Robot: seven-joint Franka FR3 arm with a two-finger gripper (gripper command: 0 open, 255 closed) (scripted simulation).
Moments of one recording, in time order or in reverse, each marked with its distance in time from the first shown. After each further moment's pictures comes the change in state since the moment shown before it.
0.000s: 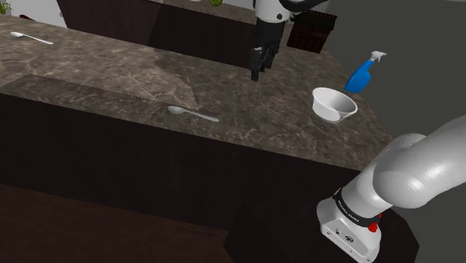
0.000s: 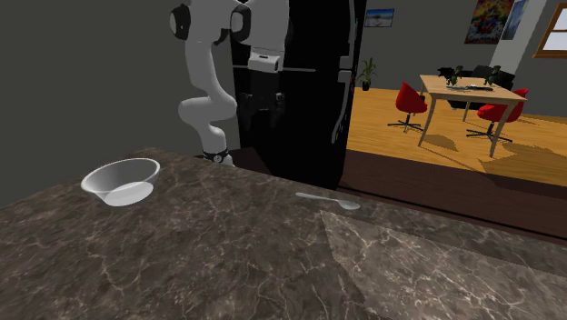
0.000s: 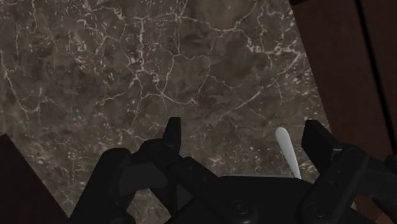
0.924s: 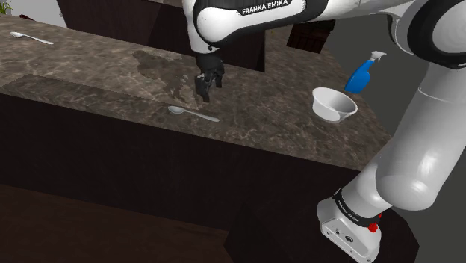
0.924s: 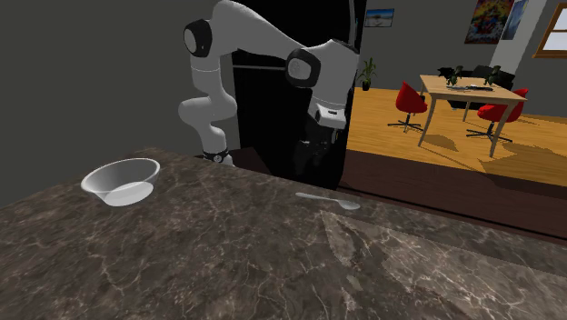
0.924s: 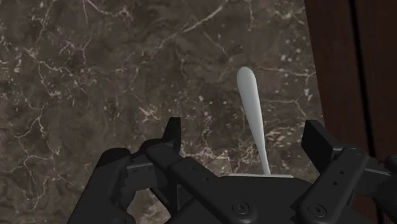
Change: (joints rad) arm 0.094 0.549 0.096 0.383 -0.135 0.016 0.078
